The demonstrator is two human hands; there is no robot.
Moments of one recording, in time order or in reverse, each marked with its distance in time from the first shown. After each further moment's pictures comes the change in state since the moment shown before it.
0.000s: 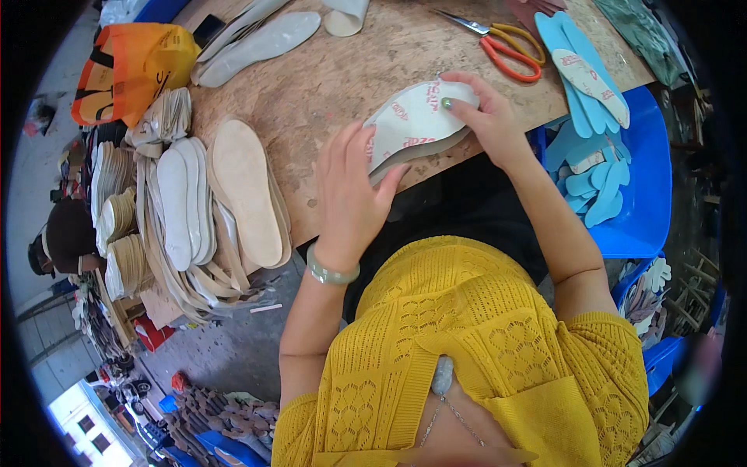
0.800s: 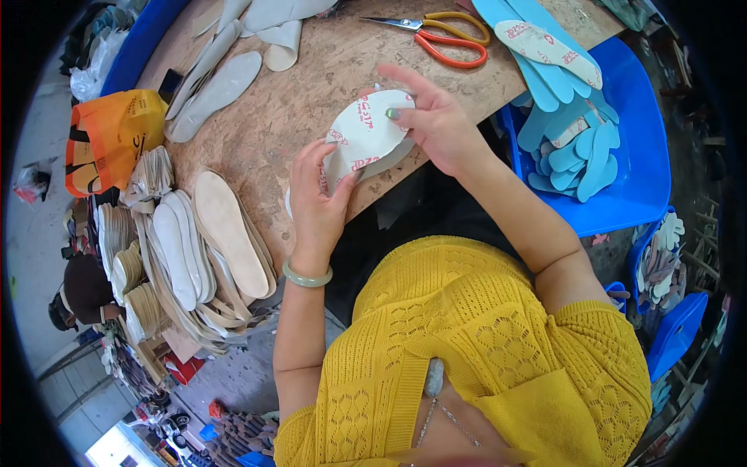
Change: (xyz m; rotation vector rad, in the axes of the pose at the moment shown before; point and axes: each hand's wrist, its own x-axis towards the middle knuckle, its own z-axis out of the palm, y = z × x) left_hand 0.014 -0.015 0.029 -0.274 -0.148 -0.077; right_hand -0.004 -0.017 0.002 0.657 -0.092 0.148
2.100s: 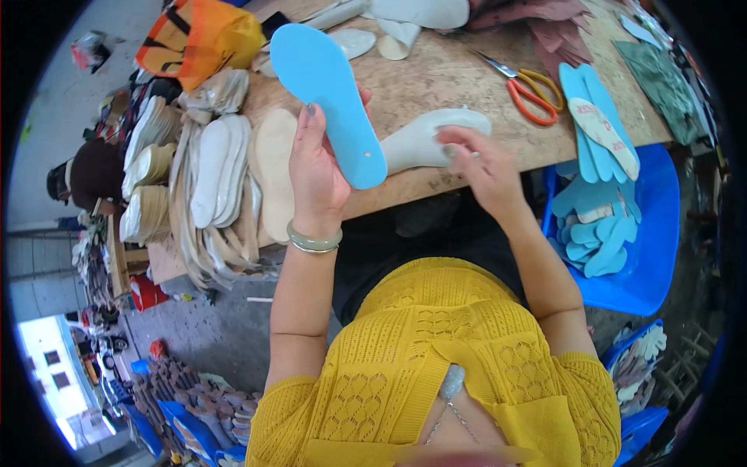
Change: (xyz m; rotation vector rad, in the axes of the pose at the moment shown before) left_hand 0.018 0.034 -0.070 -1.315 0.407 -0.286; right_hand -0.029 -0.009 0.033 -0.724 -0.158 -0.279
